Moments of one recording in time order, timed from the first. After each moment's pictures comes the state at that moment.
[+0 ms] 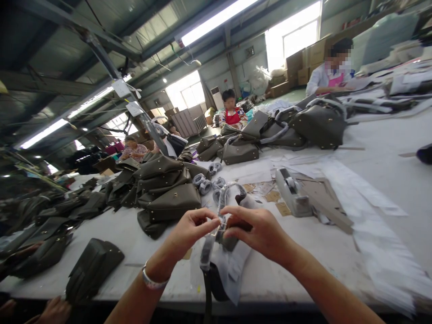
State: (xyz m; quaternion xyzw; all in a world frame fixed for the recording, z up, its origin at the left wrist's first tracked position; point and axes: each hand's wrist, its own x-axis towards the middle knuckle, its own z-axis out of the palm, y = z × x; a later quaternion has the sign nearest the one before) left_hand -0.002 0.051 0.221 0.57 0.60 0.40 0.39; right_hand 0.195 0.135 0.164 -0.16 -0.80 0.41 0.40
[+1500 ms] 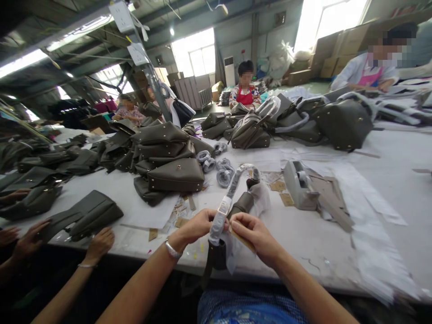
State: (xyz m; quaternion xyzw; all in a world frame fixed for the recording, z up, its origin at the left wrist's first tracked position) left_hand -0.046 0.040 0.110 0.50 0.53 0.40 0.56; right_hand 0.150 0.097 0.089 -0.27 -0.56 0.74 0.26
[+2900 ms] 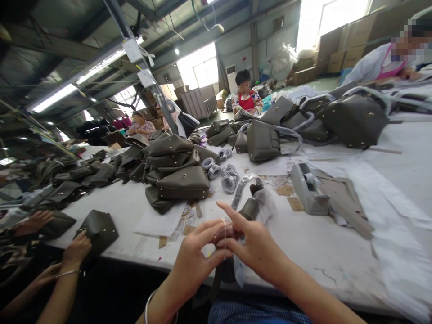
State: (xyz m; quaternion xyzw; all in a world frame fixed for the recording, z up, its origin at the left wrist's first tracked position) left_hand 0.010 -0.021 0.177 0.61 0.61 0.46 0.20; right_hand 0.153 0.084 0.149 -0.16 -0.78 0.51 0.33
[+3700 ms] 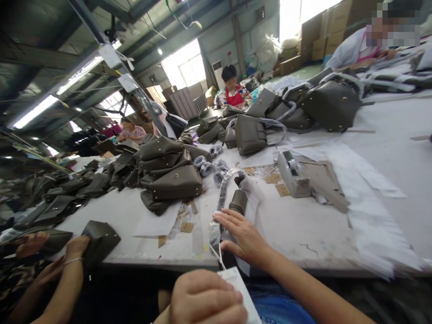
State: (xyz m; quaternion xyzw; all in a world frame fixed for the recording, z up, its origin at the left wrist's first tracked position) left_hand 0.052 -0.066 0.188 0.86 0.37 0.35 0.00; right_hand 0.162 0.094 0.063 -0.10 -0.88 0.33 0.33
